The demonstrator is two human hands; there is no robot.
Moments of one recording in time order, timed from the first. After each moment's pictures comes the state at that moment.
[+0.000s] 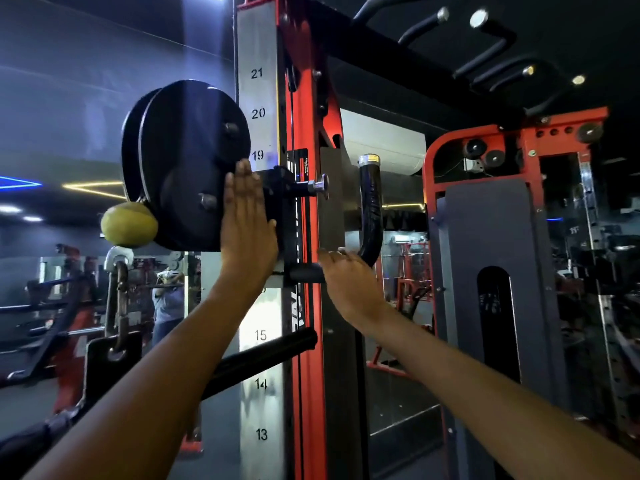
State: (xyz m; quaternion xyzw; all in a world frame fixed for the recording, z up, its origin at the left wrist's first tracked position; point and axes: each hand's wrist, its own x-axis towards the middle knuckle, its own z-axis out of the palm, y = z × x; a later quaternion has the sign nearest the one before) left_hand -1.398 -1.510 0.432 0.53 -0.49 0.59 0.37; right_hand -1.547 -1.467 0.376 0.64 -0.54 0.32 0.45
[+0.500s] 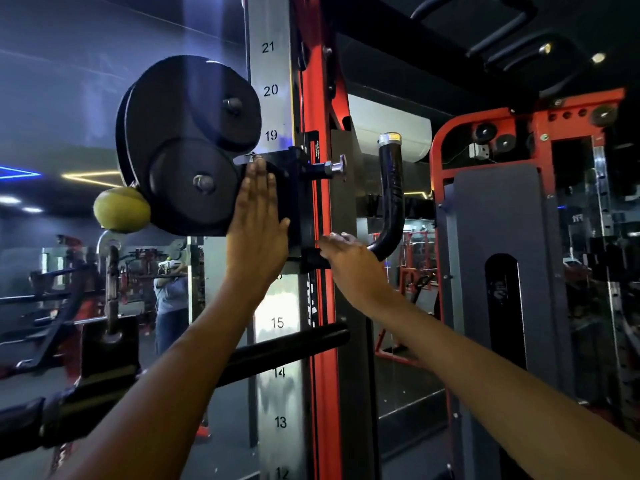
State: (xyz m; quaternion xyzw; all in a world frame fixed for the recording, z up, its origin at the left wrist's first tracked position) left_hand -1.381 -1.537 0.412 0.48 -0.50 0.60 0.40; right_hand -1.537 -1.502 0.375 0.66 -0.51 0.35 0.43
